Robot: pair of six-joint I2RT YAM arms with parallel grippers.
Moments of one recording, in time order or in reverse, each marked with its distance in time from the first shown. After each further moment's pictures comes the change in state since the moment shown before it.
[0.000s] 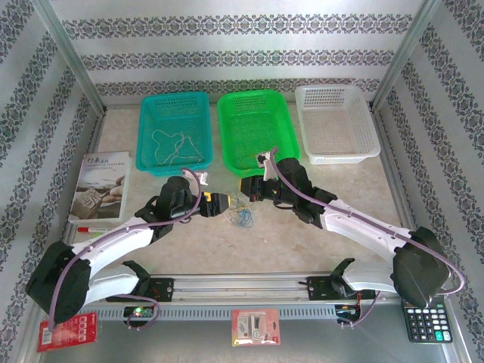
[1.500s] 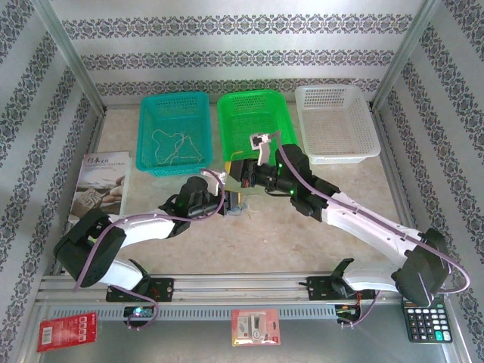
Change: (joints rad) left arm -0.087 0.287 0.026 0.322 -0.086 0.062; right arm 0.059 0.002 0.212 0.001 0.001 0.068
